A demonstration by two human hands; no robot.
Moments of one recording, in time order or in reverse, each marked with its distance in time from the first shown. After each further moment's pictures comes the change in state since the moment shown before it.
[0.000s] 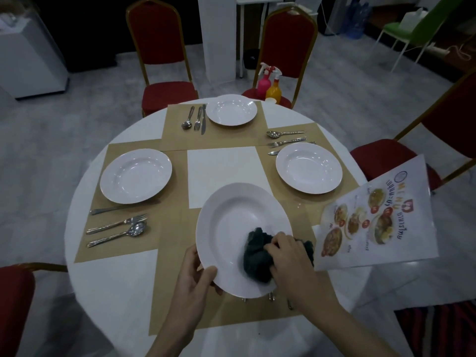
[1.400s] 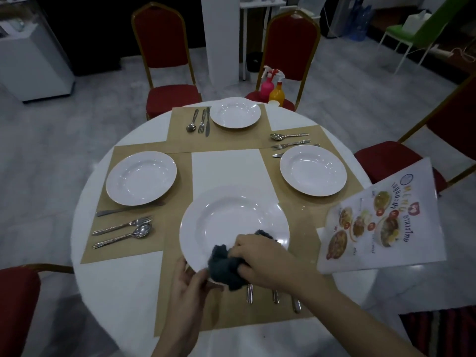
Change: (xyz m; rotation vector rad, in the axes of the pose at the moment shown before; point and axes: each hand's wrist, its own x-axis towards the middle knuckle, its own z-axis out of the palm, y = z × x) left_hand 0.000 -0.002 -0.005 -0.275 0.143 -0.111; right_hand 0.044 -0.053 -0.041 0.183 -0.390 -0.336
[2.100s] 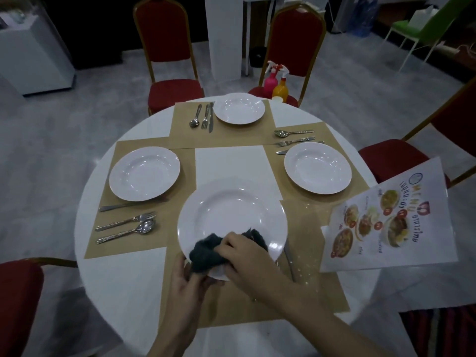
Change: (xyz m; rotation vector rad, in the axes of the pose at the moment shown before) left_hand 0.007 0.000 -0.016 0.060 -0.005 0.020; right_hand 0.011 -0.023 0.035 0.142 0.233 -0.017
